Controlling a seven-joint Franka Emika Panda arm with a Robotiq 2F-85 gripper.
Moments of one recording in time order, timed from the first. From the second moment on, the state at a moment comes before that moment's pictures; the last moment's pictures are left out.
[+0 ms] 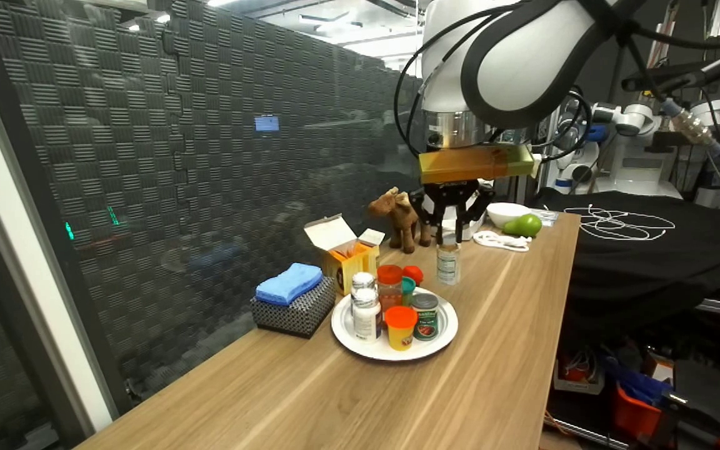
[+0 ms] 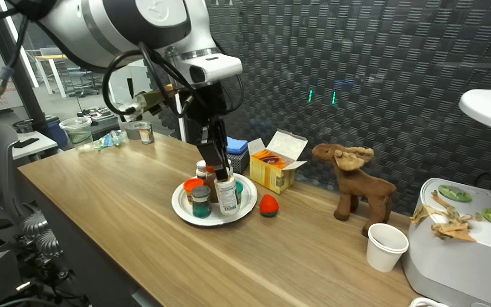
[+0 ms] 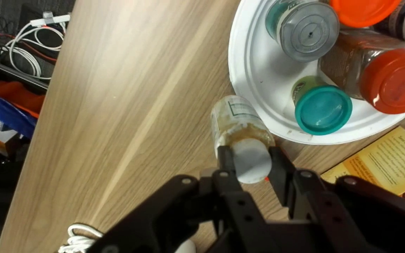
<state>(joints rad) 0.04 0.08 -0.06 -2.25 -0.33 2.40 1.06</state>
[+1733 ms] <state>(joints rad) 0.04 0.23 -0.03 -2.18 -0.17 2.50 0.89</state>
